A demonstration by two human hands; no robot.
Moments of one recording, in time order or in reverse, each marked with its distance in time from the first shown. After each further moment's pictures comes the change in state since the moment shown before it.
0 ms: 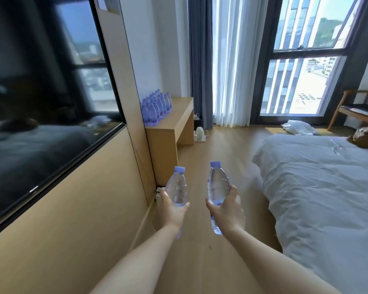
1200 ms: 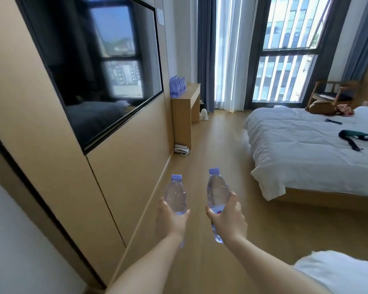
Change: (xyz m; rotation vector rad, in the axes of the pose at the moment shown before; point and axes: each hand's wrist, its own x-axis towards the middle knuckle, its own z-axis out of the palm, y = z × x) left_hand -0.744 -0.365 -0.344 -0.313 0.022 -0.074; right_hand -0.876 0.109 -0.176 -0.087 -0.025 -0.032
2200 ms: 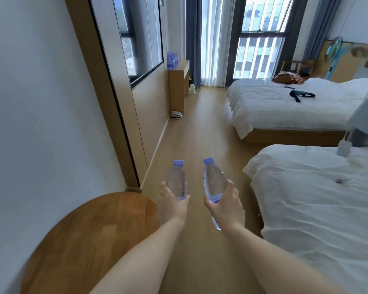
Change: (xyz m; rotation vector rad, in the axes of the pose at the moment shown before) left_hand -0.554 -0.244 -0.414 0.174 -0.062 0.071; right_hand -0.746 0.059 -0.085 -0.029 0.091 -0.046
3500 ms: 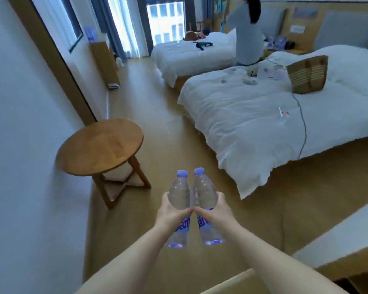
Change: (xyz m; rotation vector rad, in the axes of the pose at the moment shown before) left_hand -0.664 -0.333 -0.378 -0.051 -0.822 0.050; right_hand -0.869 0.056 -0.152 0.488 -0.149 0.497
